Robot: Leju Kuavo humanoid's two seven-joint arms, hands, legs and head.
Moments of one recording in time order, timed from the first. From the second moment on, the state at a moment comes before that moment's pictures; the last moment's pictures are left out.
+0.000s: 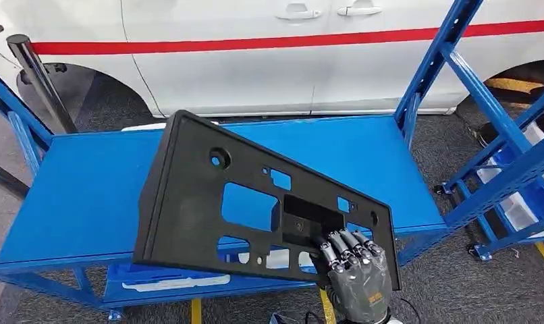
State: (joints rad) left arm -0.08 -0.20 1.05 -0.21 -1.33 0.24 -0.29; right arm 0.13 -0.07 0.49 -1.87 1.56 -0.69 0.05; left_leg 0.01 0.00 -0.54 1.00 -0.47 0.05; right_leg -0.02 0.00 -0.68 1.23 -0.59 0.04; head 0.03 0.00
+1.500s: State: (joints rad) left arm -0.07 -0.20 1.06 -0.21 -1.33 0.24 -0.29; right arm 0.14 -0.07 0.49 -1.88 1.52 -0.69 0.03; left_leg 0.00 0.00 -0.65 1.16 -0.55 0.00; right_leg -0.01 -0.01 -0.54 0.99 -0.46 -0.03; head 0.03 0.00
